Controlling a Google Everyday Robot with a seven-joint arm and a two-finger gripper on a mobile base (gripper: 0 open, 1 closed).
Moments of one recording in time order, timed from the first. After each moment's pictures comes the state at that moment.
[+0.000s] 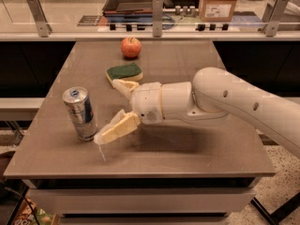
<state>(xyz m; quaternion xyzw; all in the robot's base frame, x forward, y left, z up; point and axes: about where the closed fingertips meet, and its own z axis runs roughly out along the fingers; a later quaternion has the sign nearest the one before) 0.490 0.107 0.873 -0.53 0.58 0.40 0.48</state>
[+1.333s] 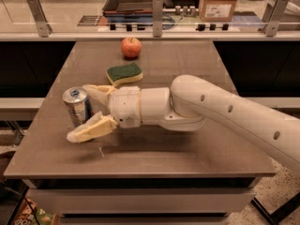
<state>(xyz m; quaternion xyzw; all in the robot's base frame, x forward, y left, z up) 0.476 0.161 0.880 -0.54 0.51 0.44 0.51</state>
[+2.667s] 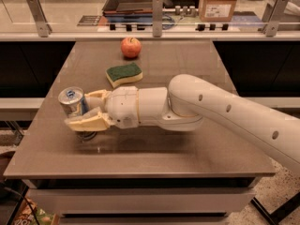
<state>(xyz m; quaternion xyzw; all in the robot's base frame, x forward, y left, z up) 0.470 0.168 0.883 -0.54 0.51 0.44 0.51</state>
